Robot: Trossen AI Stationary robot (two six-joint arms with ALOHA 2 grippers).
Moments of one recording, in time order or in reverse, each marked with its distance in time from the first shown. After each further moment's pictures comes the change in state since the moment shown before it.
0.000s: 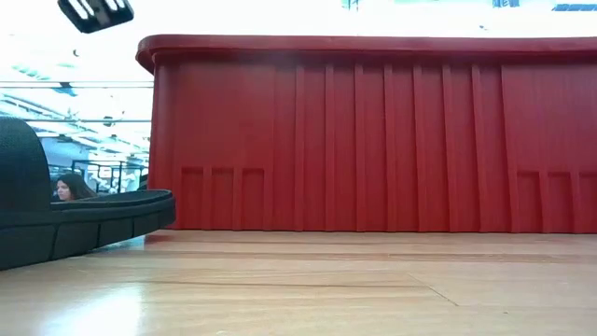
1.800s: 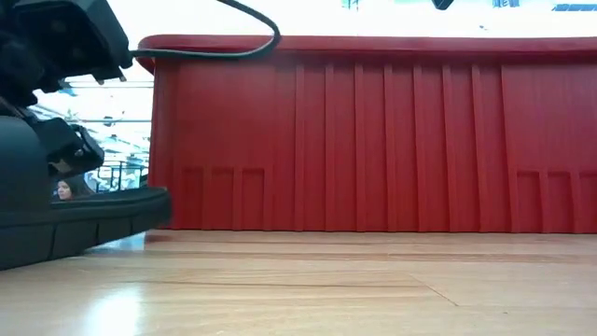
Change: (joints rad) left arm -0.075 0.195 -0.497 0.902 0.033 -0.173; right arm 0.001 -0.003 0.001 -0.143 -0.161 0.104
